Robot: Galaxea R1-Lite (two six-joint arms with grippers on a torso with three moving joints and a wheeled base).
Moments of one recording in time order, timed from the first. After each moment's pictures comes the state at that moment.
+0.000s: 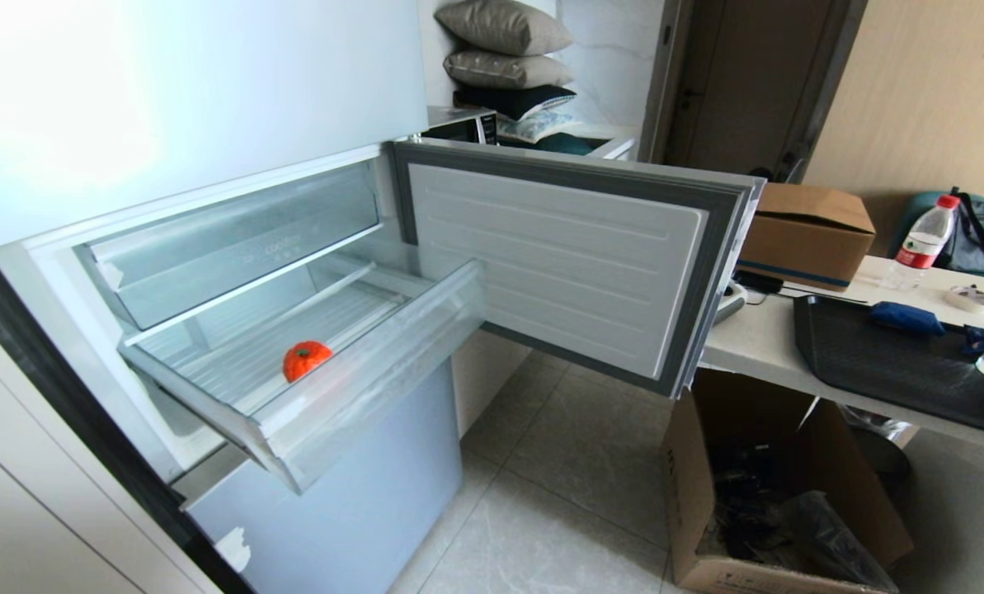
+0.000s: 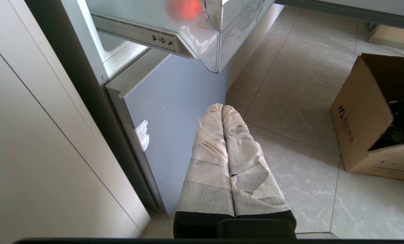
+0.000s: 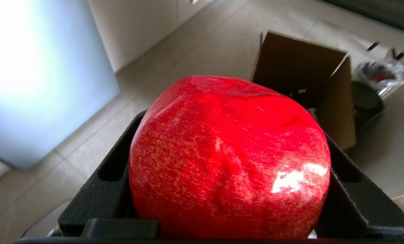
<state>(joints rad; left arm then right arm) 0.00 0.00 -0.07 0.17 0.01 0.00 0.02 0.21 0.00 0.00 0.01 -0.05</state>
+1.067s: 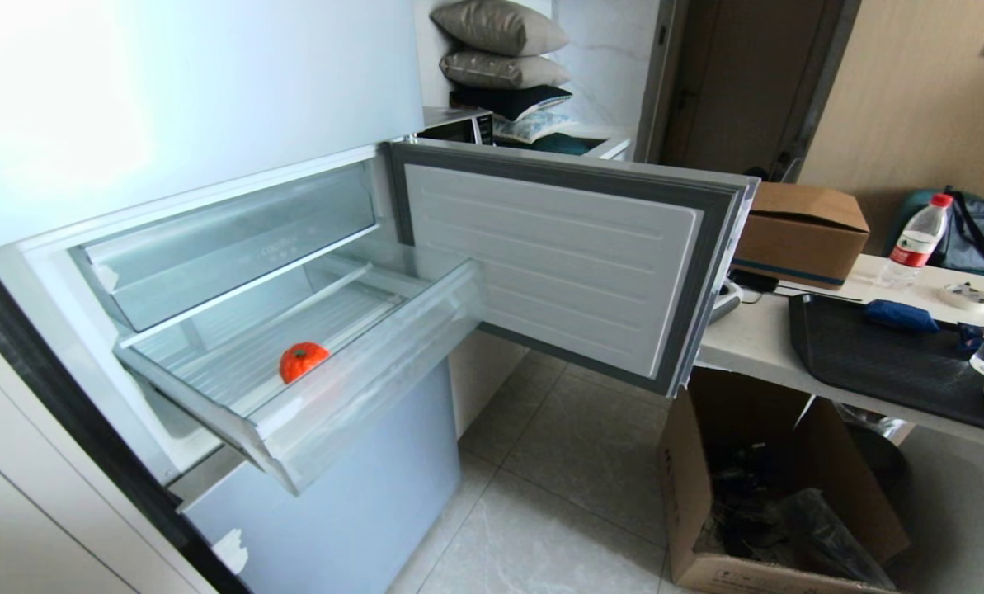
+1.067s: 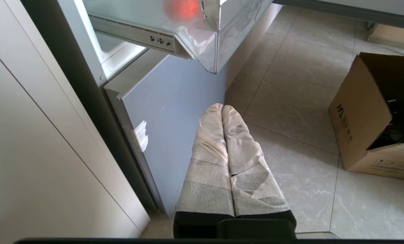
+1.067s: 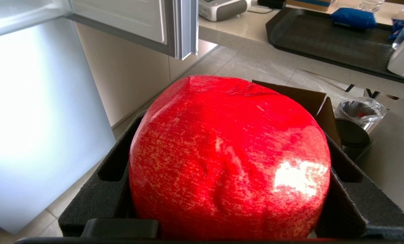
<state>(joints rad) 0.00 0.00 -0.07 0.17 0.01 0.00 0.00 0.00 0.00 0.00 0.00 -0.01</state>
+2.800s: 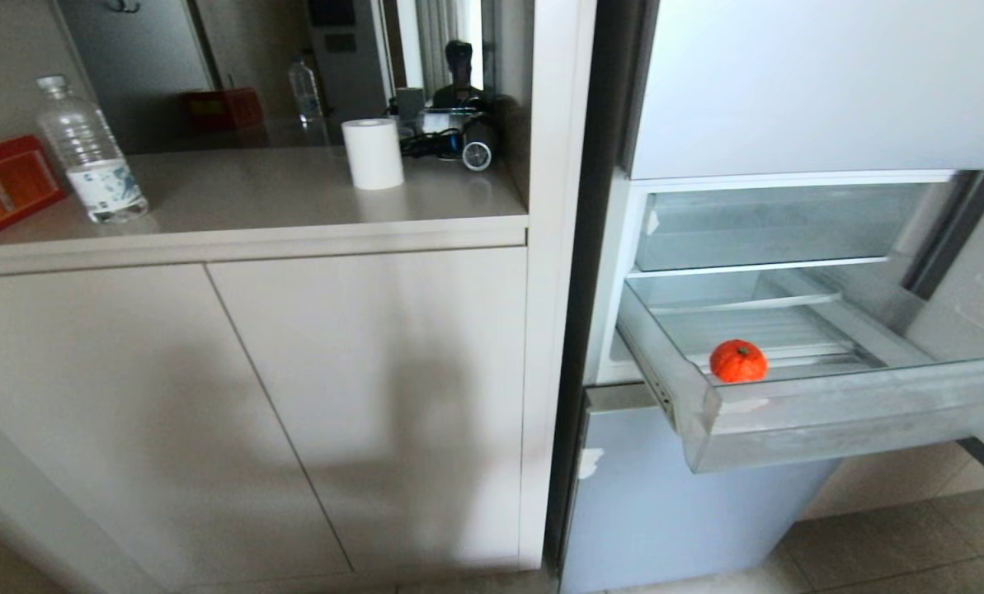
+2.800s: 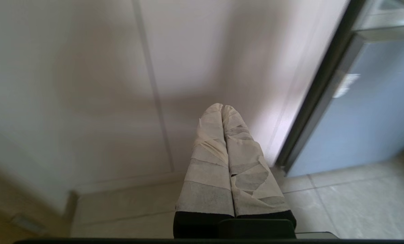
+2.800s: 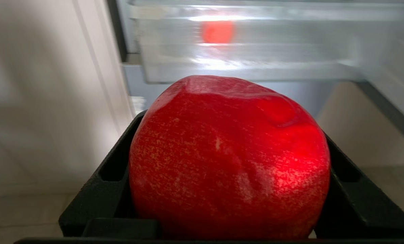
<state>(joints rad) 0.00 0.00 -0.07 0.17 0.01 0.00 0.00 0.00 0.00 0.00 0.00 -0.01</state>
